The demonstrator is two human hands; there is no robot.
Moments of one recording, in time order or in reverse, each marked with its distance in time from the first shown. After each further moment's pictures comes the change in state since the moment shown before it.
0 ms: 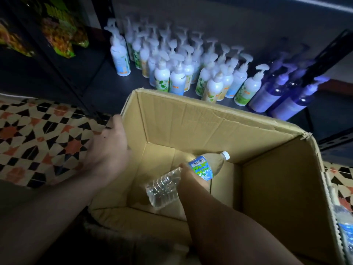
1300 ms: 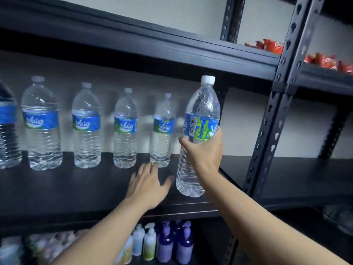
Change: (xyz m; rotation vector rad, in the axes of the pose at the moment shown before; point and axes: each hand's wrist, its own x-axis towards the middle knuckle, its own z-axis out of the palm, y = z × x) left_hand 0.033 0.366 -0.221 -0.239 0.241 0.745; right_hand -0.295 -0.450 -0.277 0.290 0.378 -1.559
